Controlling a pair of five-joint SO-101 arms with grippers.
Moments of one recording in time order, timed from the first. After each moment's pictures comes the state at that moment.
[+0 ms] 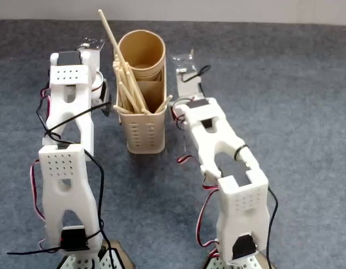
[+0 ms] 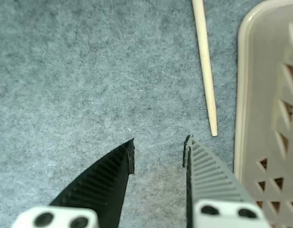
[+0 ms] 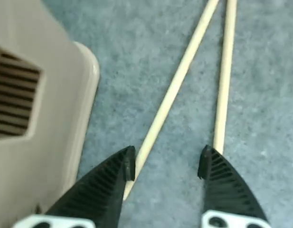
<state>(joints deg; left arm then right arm) -10.5 47.8 -50.2 96.0 -3.3 -22.7 27.4 1.6 34.0 -0.7</state>
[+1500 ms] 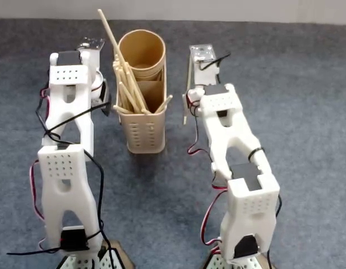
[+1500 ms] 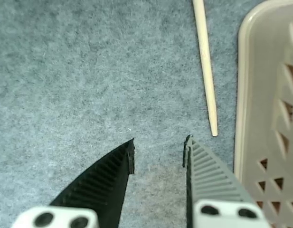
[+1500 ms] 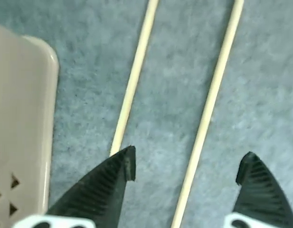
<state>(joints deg) -10.5 47.8 -50.2 96.0 -3.3 -17.3 23.8 -4.4 49.9 -3.2</state>
